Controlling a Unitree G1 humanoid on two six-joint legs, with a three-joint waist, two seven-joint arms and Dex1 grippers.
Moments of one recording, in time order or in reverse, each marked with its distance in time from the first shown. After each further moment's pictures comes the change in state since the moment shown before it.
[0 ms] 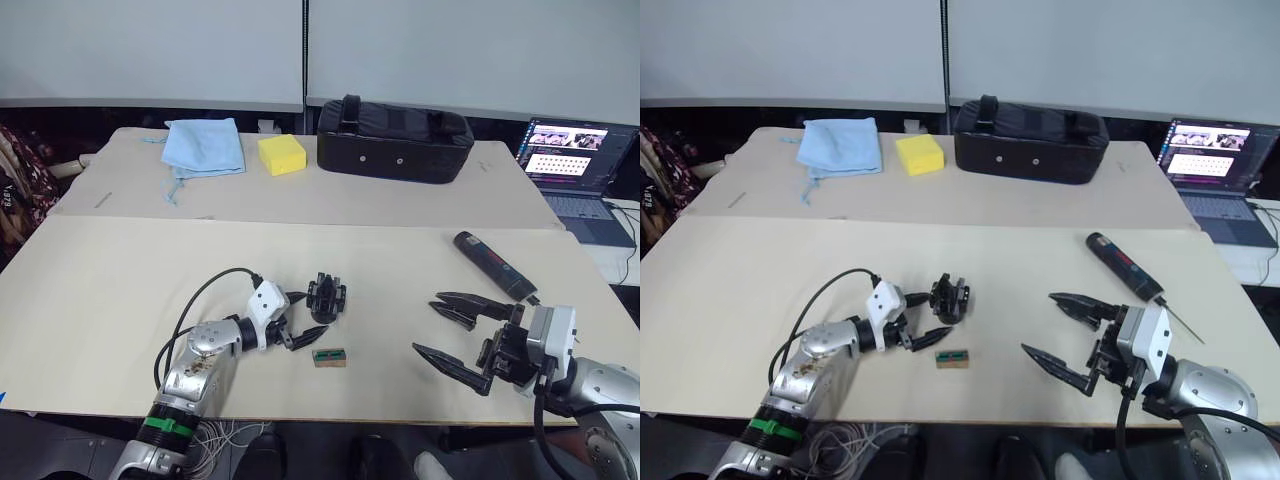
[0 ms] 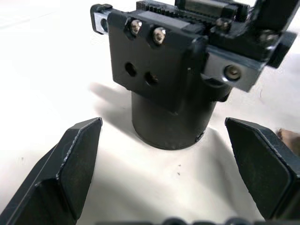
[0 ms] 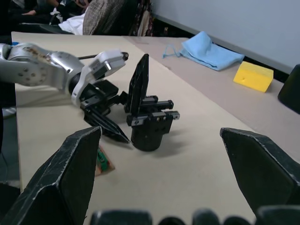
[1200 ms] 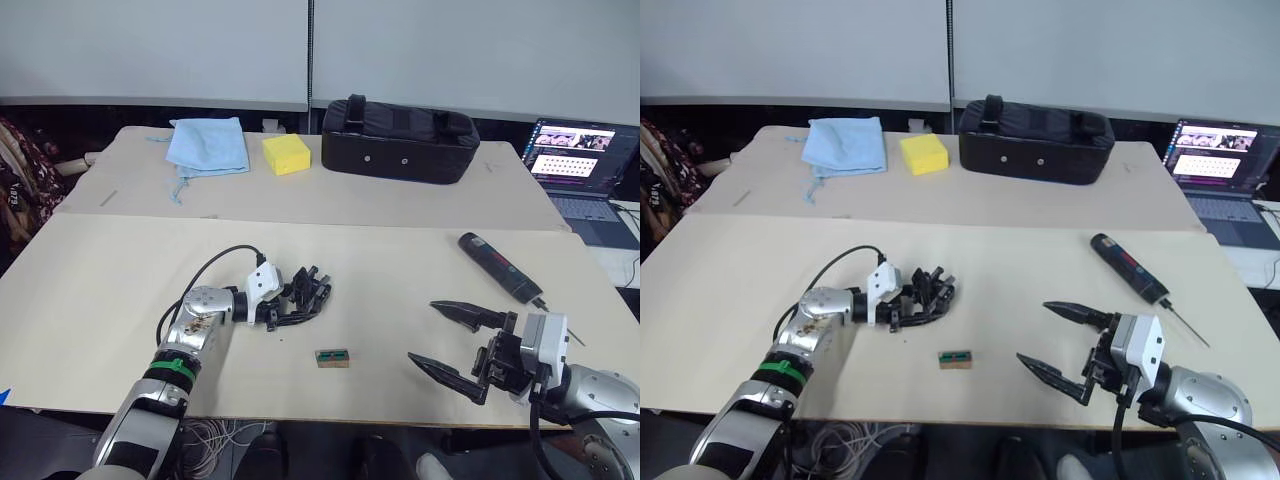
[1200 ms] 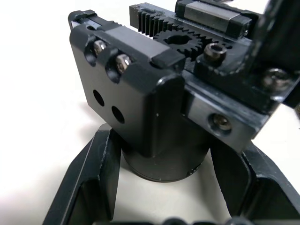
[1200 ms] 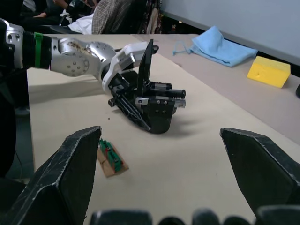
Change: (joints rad) left arm -0.337 0.048 -0.017 0.563 0.015 -0.313 -0.349; right arm 0.039 -0.001 0.023 -0.019 0.003 0.003 -0.005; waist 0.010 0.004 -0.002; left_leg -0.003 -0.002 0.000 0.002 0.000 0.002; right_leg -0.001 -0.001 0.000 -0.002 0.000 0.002
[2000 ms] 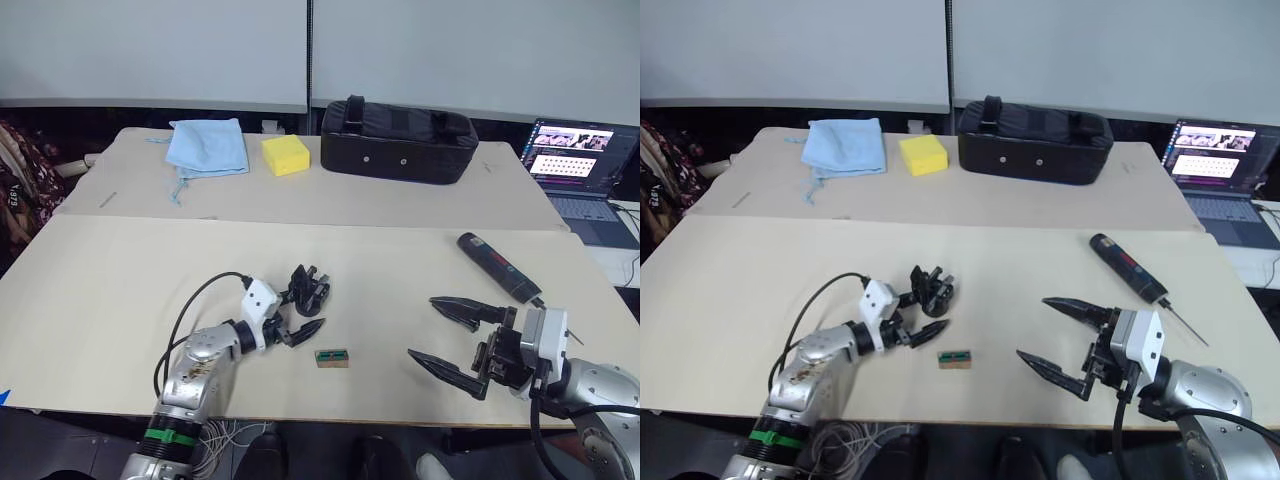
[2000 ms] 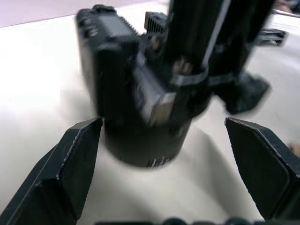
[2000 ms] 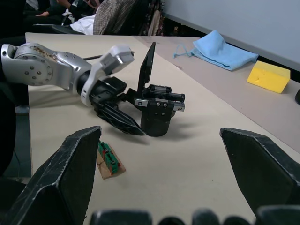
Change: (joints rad) left arm 0.383 -0.123 0.068 -0.638 -0.009 0.411 0.474; right arm -0.036 -0.010 0.000 0.015 0.000 0.004 0.016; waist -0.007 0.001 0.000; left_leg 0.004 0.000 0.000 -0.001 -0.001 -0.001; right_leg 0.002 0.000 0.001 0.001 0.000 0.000
